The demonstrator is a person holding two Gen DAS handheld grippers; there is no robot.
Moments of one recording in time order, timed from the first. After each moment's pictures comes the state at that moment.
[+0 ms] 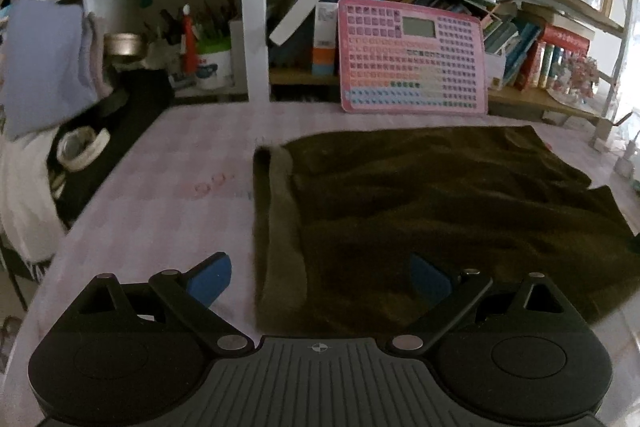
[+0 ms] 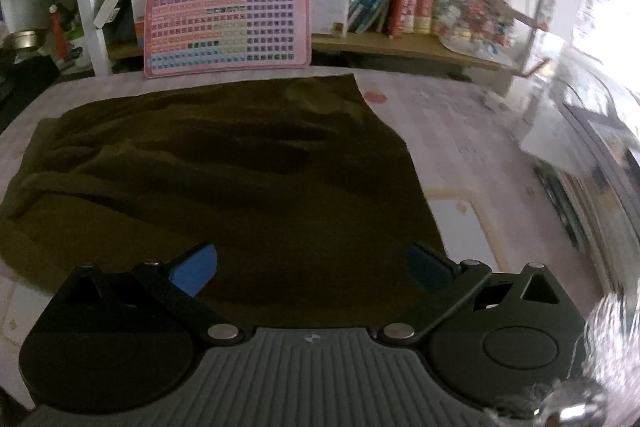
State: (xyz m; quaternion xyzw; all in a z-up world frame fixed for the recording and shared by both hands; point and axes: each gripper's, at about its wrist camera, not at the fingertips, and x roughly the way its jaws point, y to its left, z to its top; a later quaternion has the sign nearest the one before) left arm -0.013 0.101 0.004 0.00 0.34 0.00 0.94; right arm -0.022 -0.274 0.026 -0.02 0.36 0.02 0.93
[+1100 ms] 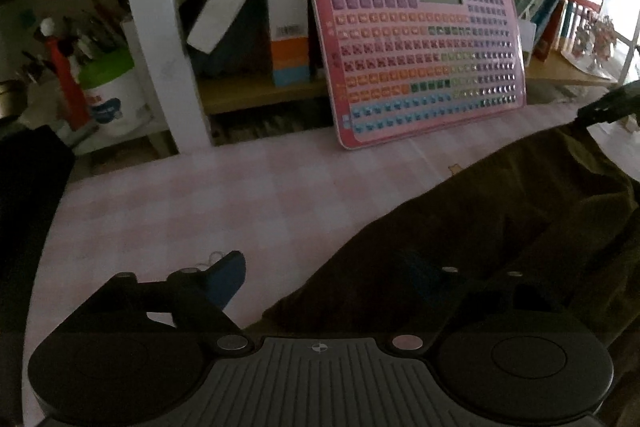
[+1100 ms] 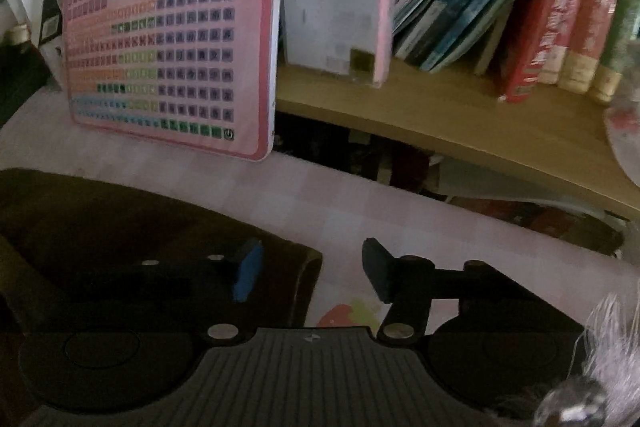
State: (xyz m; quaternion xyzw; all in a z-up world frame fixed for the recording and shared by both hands) left arm 0.222 0.139 -0.026 0.06 0.40 -0.10 0.91; right arm 0.368 -0.378 -0.024 -0.06 0.43 0.23 0.87
